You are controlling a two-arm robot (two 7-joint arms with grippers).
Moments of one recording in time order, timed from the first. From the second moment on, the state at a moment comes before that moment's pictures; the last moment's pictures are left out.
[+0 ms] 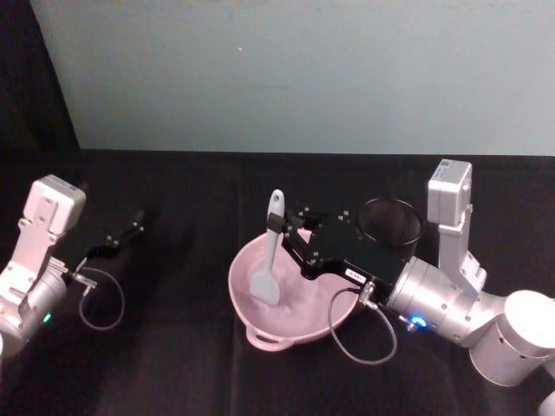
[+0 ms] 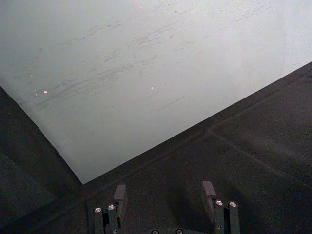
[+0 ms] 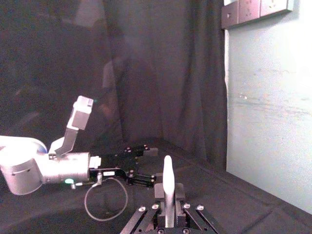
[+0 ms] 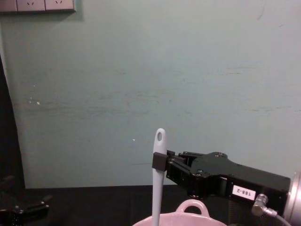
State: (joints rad) left arm -0.20 0.60 0.45 -1.41 -0.25 -0.12 0.03; right arm 0.28 0.39 -0.49 -1.46 0.51 -0.16 0.64
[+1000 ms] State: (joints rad) left arm -0.20 0.60 0.45 -1.41 -0.25 -0.12 0.03; right arm 0.31 0.40 -0.43 -1.39 0.46 -0.16 0.55
